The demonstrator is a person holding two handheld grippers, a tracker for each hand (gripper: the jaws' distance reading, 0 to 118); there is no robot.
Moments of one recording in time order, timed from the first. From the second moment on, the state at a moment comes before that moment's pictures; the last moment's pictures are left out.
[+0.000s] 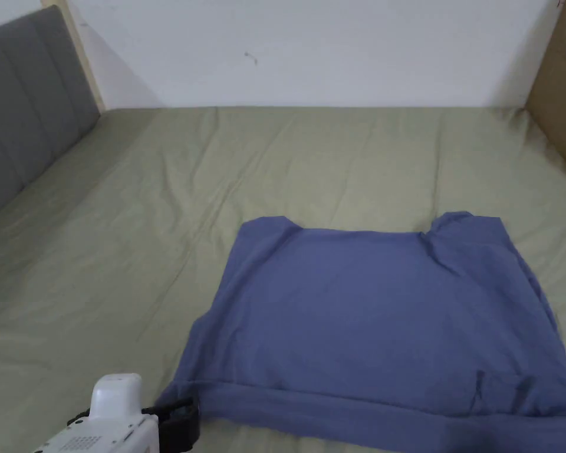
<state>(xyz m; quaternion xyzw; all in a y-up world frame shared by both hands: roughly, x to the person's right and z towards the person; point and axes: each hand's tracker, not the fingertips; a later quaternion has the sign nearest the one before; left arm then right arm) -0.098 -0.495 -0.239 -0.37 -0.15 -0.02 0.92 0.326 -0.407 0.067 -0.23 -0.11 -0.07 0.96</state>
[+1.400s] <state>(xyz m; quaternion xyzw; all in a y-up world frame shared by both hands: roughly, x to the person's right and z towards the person) -0.055 -0.438 -0.281 -0.32 -0.19 -0.06 0.93 0.426 -0.430 -0.026 -0.34 -0.18 -0.11 0.91</state>
